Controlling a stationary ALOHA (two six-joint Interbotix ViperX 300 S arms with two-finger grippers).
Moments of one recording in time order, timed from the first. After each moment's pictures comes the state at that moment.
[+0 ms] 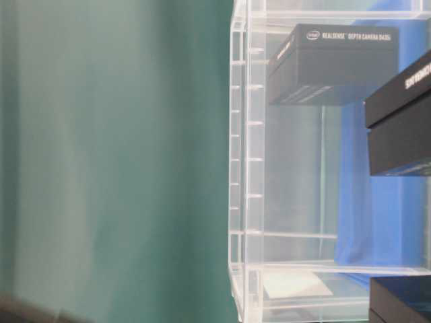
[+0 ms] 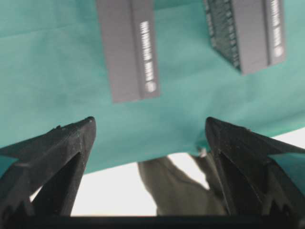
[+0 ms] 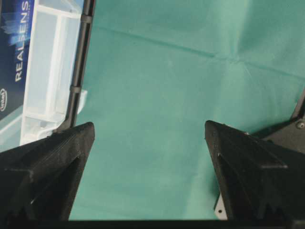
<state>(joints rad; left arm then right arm) -0.30 -0.15 0.08 0.10 1.36 -1.77 -0.39 -0.50 0.50 -0.16 1.33 1.16</state>
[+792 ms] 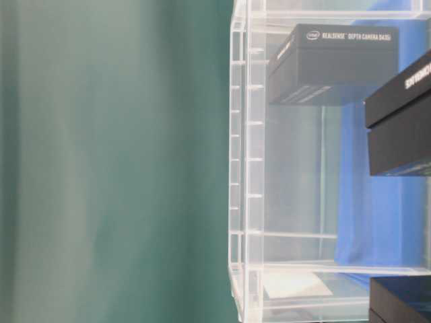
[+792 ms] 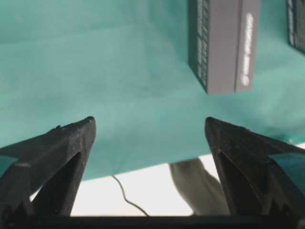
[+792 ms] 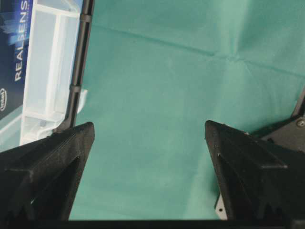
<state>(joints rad) -0.33 -0.43 0.33 0.11 1.46 -1.82 -0.39 -0.50 0.50 -0.16 1.34 1.16</state>
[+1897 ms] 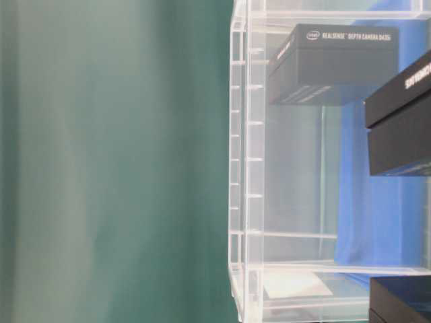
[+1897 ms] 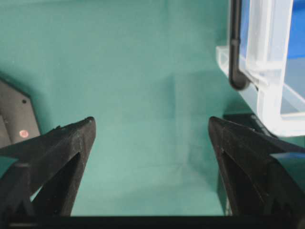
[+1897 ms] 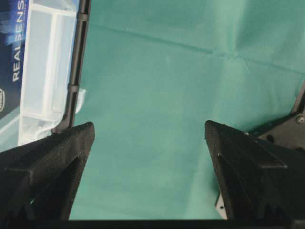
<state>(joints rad) 0.37 -0.40 0.34 0.09 1.44 -1.13 -0.39 -0.50 0.50 -0.16 1.34 1.18</state>
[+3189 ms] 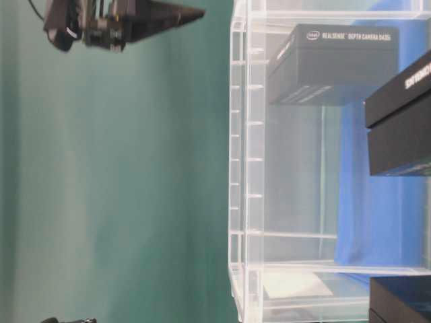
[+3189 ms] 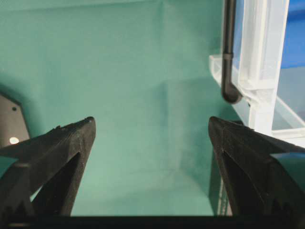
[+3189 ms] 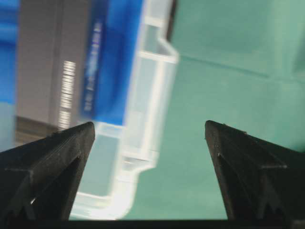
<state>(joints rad) 0.42 -0.37 0.34 0.06 1.41 -1.10 -0.35 -0.25 0.30 -0.16 1.29 1.24</state>
